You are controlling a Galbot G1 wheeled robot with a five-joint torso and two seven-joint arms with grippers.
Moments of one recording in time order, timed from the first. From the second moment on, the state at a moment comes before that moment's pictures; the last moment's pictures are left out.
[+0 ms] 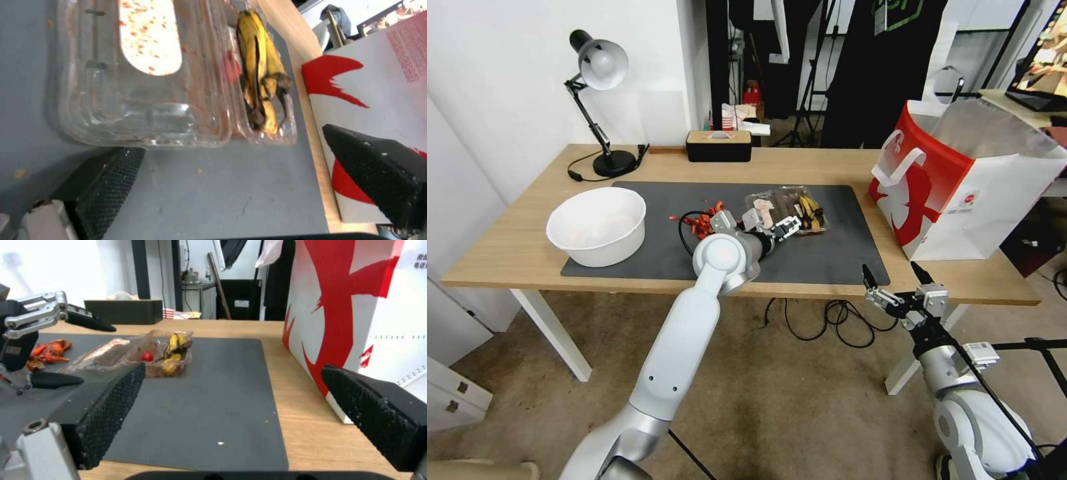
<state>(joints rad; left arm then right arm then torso) 0.67 -1.57 -0.14 -1.56 -1.36 0.59 -0.65 -1.52 1.34 0.71 2.07 0.29 -0.02 -0.15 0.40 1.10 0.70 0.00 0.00</state>
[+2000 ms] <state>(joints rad) 0.35 -1.39 0.19 -1.45 -0.67 0.49 -0.23 -1.47 1.24 0.65 2.14 0.46 -0.12 -0.14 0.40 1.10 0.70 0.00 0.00</state>
